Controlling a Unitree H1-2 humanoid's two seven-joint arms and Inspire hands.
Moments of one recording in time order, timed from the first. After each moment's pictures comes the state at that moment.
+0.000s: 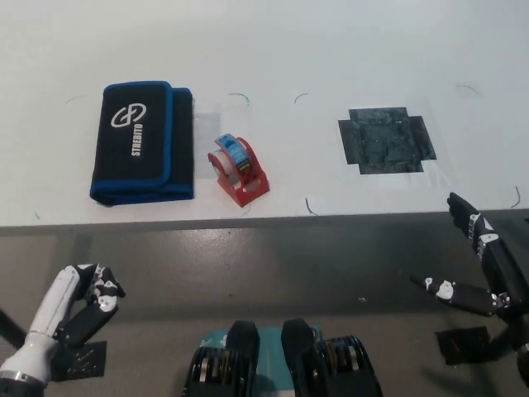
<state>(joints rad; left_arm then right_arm) -0.04 0.35 0.02 0.01 0.17 -0.09 -0.09 -0.16 -0.25 -0.02 0.15 -0.06 -0.25 0.16</state>
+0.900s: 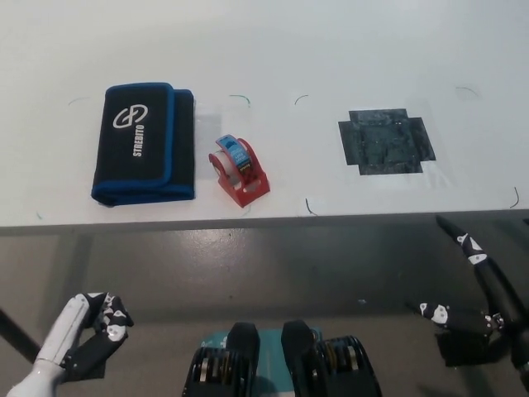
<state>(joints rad) 0.02 0.34 -0.01 -0.02 0.17 -0.08 -0.11 -0.11 -0.29 0.03 0.09 -0.25 -0.26 0.14</state>
